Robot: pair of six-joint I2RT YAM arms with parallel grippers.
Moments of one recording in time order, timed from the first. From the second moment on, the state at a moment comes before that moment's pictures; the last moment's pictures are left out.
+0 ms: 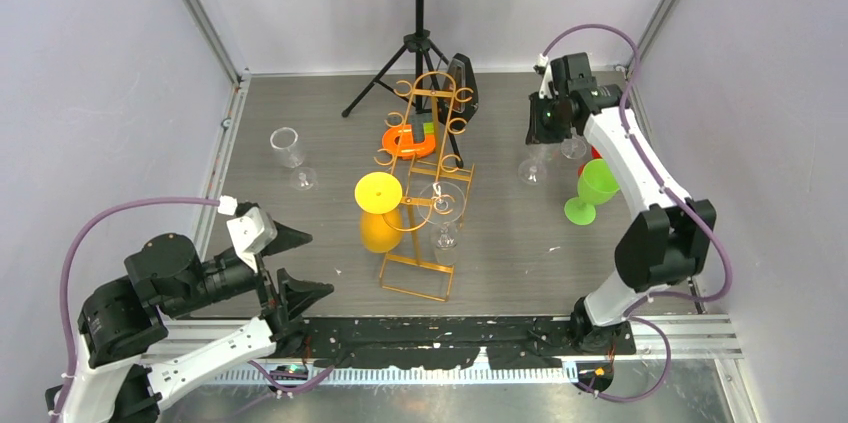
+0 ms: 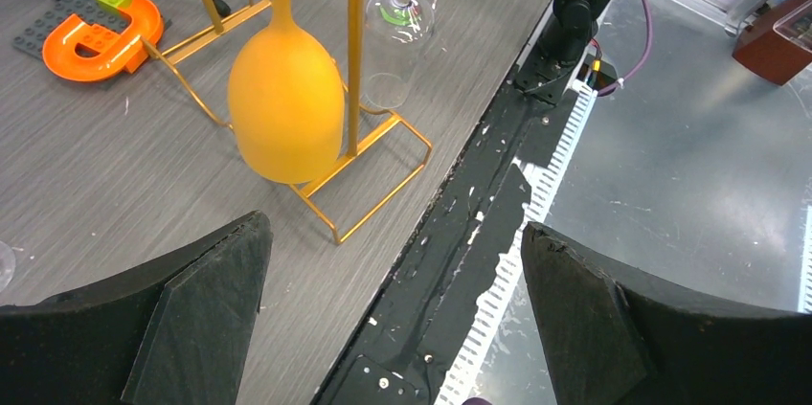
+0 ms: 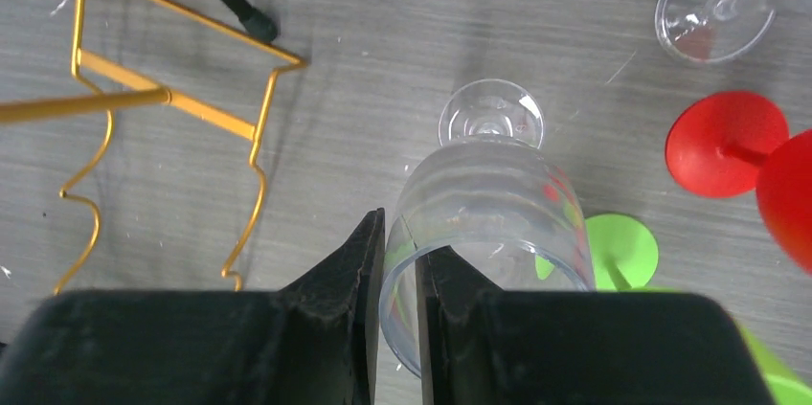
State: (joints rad) left arm -0.95 0.43 1.23 -1.07 0.15 -0.12; right arm 0.19 1.57 1.49 -0.88 -0.09 0.13
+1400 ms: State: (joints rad) left arm -0.95 0.63 1.39 -1.03 -0.03 -0.30; right arm 0.14 1.69 1.78 -0.89 -0.11 0.14
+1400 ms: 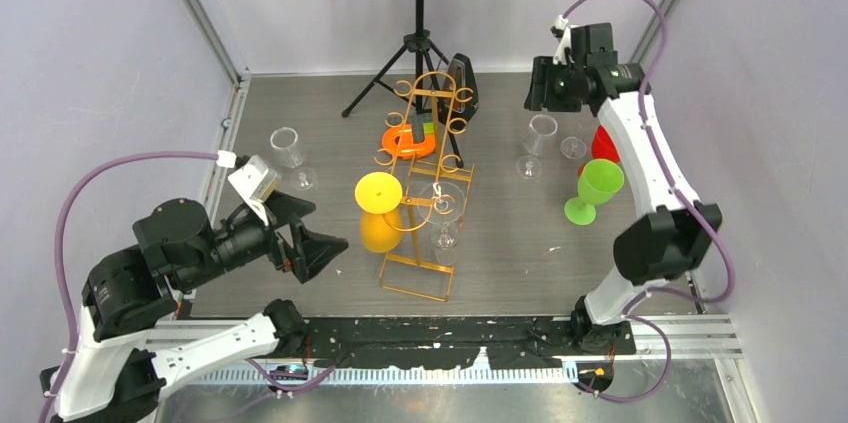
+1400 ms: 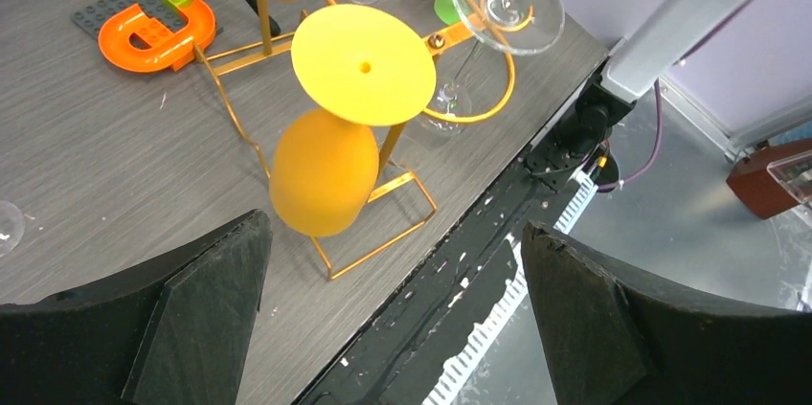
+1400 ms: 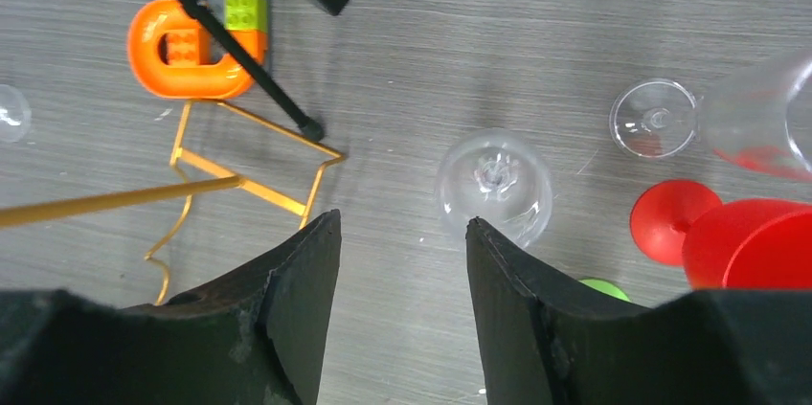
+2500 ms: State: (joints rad) left arm -0.44 0.99 1.54 -0.98 0.44 -0.52; right arm 0.20 0.95 1.36 -0.76 -0.29 0.23
